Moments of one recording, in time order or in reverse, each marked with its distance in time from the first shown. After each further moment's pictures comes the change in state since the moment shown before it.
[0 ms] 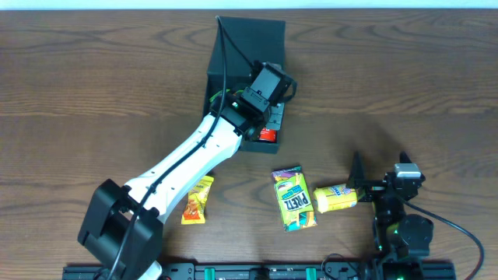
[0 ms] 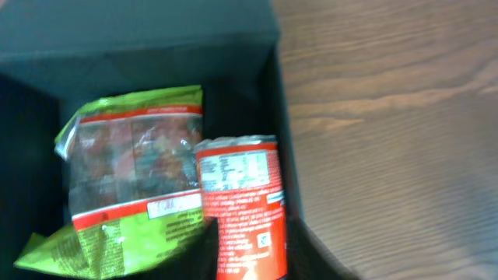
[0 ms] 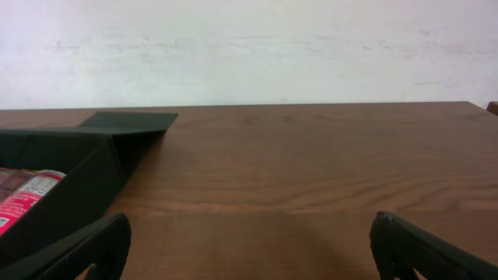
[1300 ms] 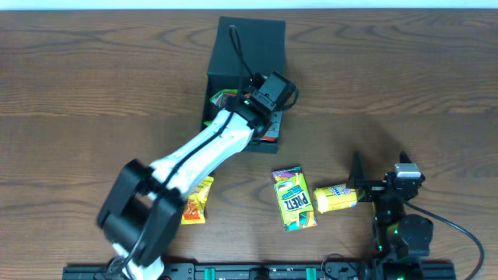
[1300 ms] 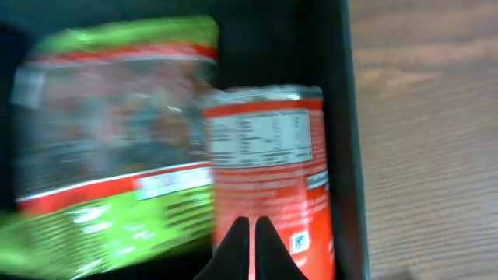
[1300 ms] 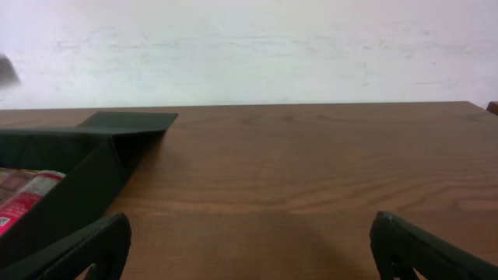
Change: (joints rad) left arm -0.001 0.091 0.001 -0.054 -0.031 -0.028; right arm 0.000 0.000 0.000 0.000 0.000 0.000
